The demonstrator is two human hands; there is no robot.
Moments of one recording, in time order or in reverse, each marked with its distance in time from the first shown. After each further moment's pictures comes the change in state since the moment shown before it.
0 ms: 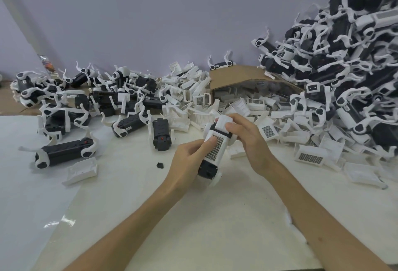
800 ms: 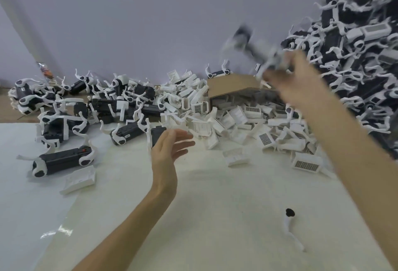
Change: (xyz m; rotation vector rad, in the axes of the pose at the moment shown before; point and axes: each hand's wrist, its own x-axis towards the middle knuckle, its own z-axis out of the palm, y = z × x) left_hand 0.012 0.000 -0.018 -0.304 0.409 0.133; right_hand 0.071 -0.100 -0.084 0.177 0.550 0.108
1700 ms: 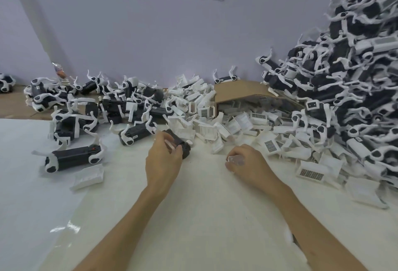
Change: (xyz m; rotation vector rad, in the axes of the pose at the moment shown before) left_hand 0.028 -0.018 -0.028 0.822 0.154 0.041; right_hand -0.072 0.151 0.002 -1.024 -0.426 -0.173
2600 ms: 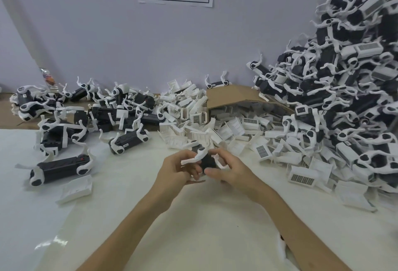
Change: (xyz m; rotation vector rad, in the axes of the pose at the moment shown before) left_hand -0.026 0.029 -0.002 -0.576 -0.579 -0.056; right_hand -0.014 -0.027 -0.006 0.563 -0.266 0.032
